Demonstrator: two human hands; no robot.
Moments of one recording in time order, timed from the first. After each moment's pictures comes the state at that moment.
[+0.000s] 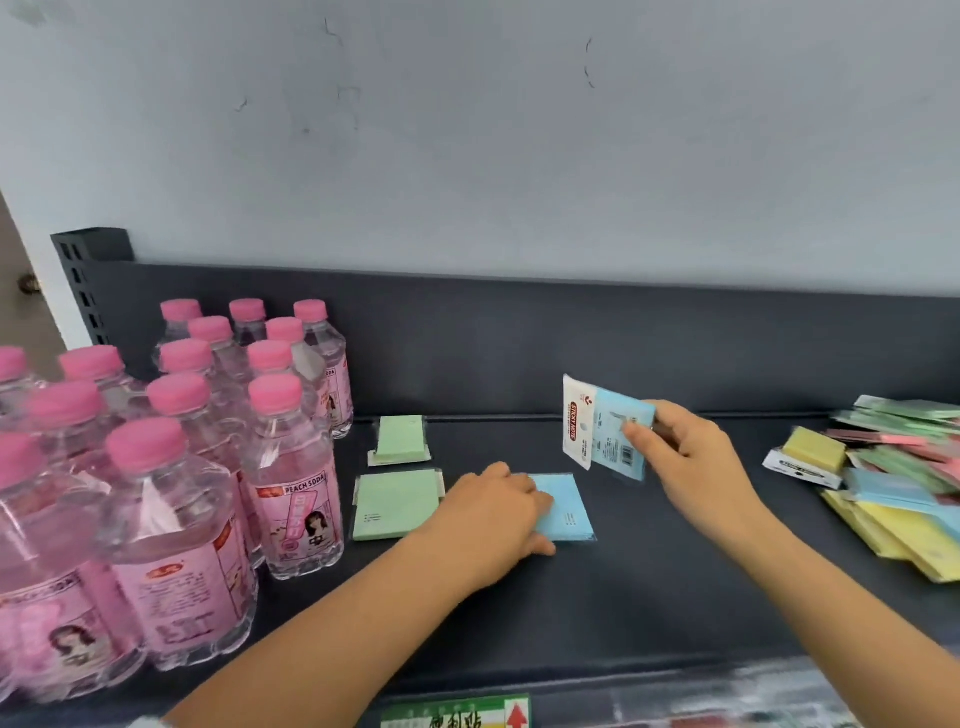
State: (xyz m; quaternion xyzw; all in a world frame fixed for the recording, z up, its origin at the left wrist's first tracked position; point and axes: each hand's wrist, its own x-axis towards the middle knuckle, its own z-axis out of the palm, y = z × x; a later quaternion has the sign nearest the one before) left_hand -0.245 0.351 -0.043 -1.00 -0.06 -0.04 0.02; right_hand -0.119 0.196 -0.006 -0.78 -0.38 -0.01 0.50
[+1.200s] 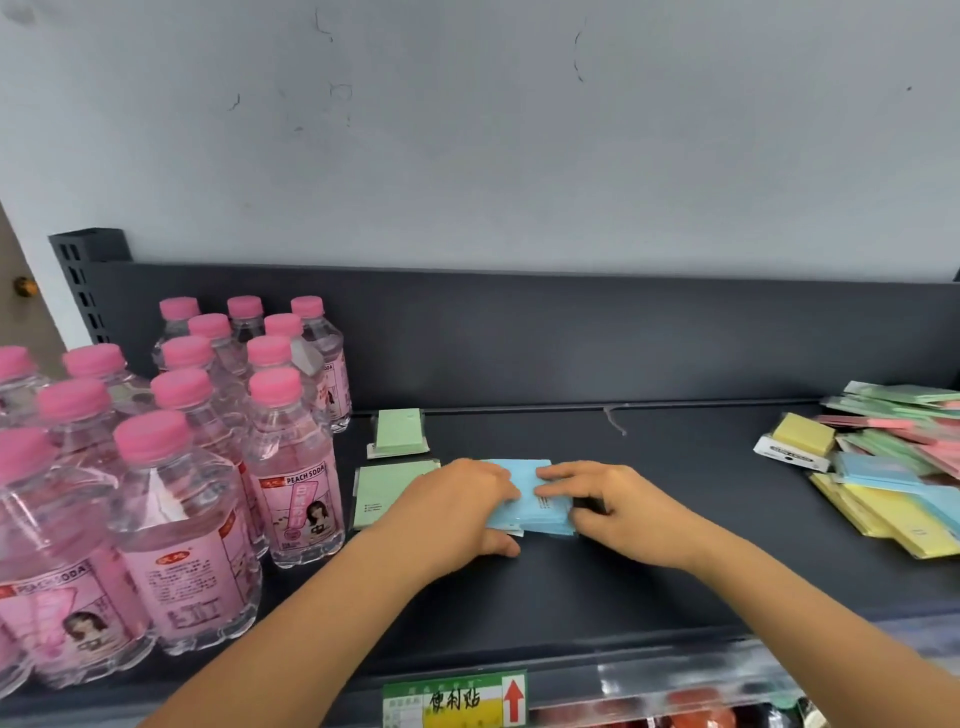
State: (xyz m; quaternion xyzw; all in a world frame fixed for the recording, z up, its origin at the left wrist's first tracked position) left_hand -0.274 0.366 -0.036 -0.99 -0.10 -0.05 -0.06; right_hand -0.128 0.213 -0.043 -0.79 -0.57 0.08 0.21
